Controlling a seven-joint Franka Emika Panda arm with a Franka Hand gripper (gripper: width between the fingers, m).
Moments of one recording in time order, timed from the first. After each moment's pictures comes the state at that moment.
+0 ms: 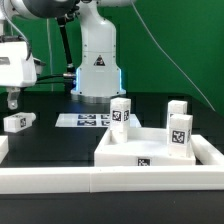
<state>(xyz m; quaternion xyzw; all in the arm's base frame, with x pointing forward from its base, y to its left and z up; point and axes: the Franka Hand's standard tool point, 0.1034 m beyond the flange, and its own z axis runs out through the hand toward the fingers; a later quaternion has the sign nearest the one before) 0.412 -0.236 0.060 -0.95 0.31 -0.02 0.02</state>
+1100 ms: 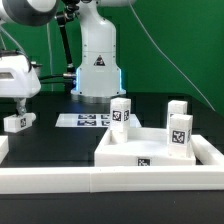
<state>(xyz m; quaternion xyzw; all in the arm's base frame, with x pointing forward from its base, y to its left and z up) 0.381 -0.224 0.039 -0.95 0.26 0.16 0.10</state>
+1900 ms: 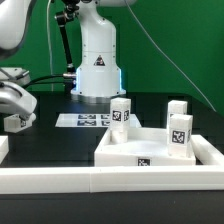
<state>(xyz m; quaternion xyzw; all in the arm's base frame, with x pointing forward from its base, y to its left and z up) 0.357 -0.225 0.016 -0.87 0.25 0.40 0.14</state>
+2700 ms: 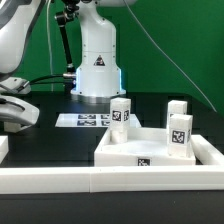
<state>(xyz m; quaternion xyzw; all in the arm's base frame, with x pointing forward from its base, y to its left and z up) 0.359 -0.218 0.007 -0.85 0.23 0.45 0.15</state>
